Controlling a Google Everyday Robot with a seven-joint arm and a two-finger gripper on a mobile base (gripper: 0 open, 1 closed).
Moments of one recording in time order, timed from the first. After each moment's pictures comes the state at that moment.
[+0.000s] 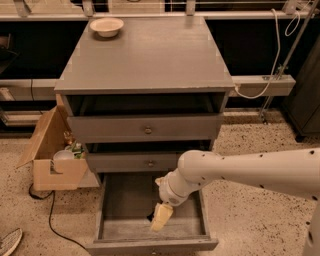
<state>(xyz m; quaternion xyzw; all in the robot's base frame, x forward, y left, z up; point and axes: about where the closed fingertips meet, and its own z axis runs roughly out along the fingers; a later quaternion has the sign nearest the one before) 0.461 0.014 0.520 -0.64 0.73 0.20 0.17</state>
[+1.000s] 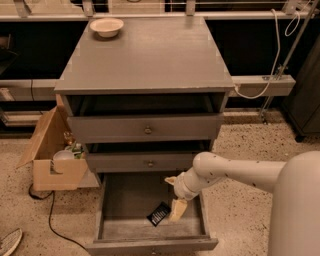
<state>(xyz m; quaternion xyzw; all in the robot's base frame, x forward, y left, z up) 0.525 -0.031 0.417 -0.68 0.67 0.22 0.19</state>
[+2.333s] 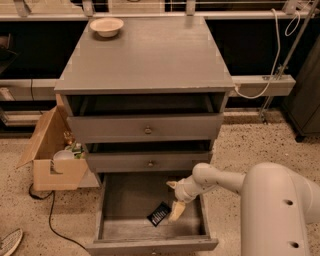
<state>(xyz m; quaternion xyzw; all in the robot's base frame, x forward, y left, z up) 0.580 -0.046 0.286 -0.67 0.67 0.22 0.22</state>
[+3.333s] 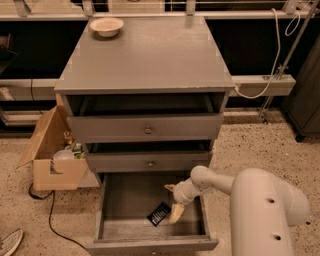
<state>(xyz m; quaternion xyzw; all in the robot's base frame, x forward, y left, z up) 0.584 -0.042 0.240 -0.69 0.65 0.23 0.22</state>
